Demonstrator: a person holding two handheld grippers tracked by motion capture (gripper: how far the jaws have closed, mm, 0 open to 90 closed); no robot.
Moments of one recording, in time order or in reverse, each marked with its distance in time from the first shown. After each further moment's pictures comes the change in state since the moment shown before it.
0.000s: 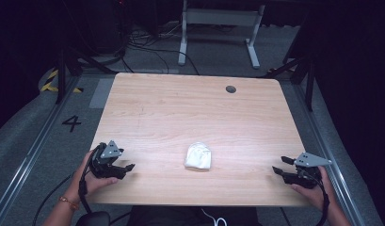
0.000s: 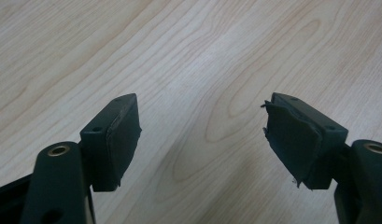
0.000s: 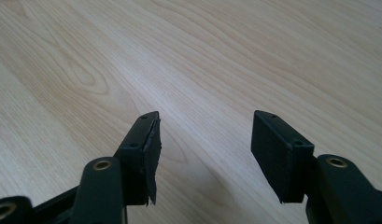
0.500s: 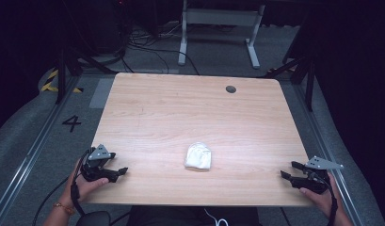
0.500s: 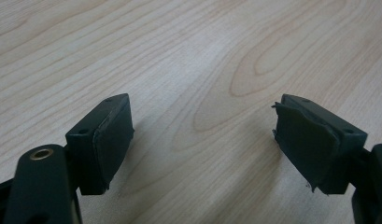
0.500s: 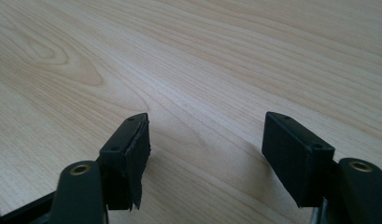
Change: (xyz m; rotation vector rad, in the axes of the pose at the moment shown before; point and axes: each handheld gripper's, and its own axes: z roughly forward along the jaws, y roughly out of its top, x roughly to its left) left arm 0.015 -0.032 0.003 -0.052 -0.010 -0.101; right arm -0.018 -0.032 -0.005 0.021 -0.014 0.168
